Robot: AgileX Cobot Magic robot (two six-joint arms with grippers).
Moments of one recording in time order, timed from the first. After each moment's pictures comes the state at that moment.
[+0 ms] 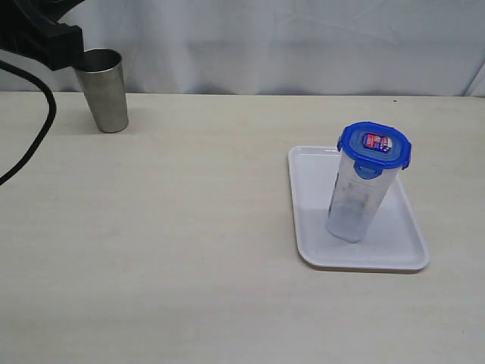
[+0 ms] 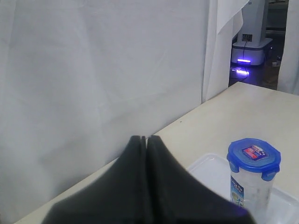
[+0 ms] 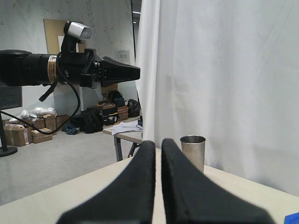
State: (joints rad) left arm -0.44 1.02 -0.86 1.74 -0.24 -1.58; right arm 0.90 0.00 -0.34 -0.33 0.24 0.35
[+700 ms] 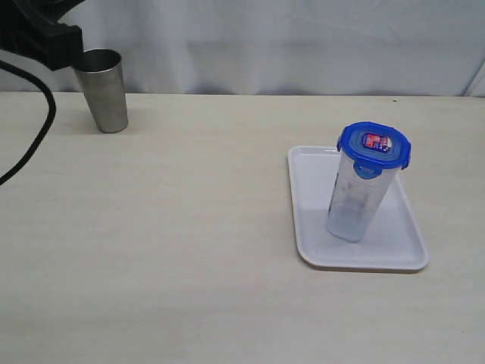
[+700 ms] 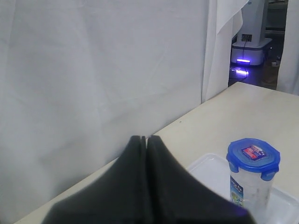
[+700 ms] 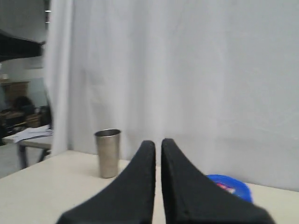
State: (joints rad) left arm -0.44 1.02 -0.86 1.74 -0.25 -1.58; right arm 0.44 0.00 -0.11 -0.27 -0.01 0.31
